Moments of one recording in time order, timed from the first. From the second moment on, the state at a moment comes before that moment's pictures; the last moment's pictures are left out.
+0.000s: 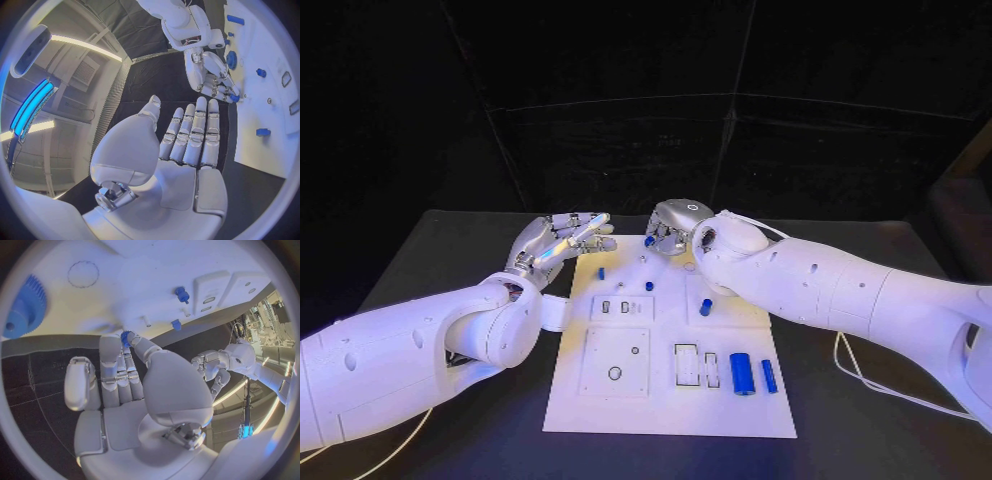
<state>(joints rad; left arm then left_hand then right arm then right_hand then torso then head) 1.18 -0.86 -0.07 1.59 -0.02 -0.41 0.57 1.27 0.05 0.00 0.10 0.04 0.88 0.22 0.14 0.07 0.95 0.19 0.16 0.07 1.03 0.15 0.21 0.12 0.17 0.84 0.26 0.28 0.12 1.24 -0.35 -0.02 1.01 -1.59 -0.34 -0.15 1.28 0.00 0.39 -0.12 0.12 1.10 0.14 0.09 0.08 1.27 0.06 0.09 0.09 1.47 -0.01 0.87 0.61 0.08 1.36 0.10 1.45 1.29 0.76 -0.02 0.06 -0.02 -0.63</state>
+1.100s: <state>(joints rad) 1.18 -0.86 -0.07 1.58 -0.02 -0.41 0.56 1.27 0.05 0.00 0.09 0.04 0.88 0.22 0.14 0.07 0.95 0.19 0.16 0.07 1.03 0.15 0.21 0.12 0.17 0.84 0.26 0.28 0.12 1.24 -0.40 -0.02 1.06 -1.58 -0.34 -0.17 1.25 -0.07 0.36 -0.06 0.12 0.94 0.16 0.07 0.06 1.19 0.09 0.07 0.08 1.44 0.01 0.89 0.59 0.08 1.35 0.11 1.45 1.28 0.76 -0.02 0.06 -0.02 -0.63</state>
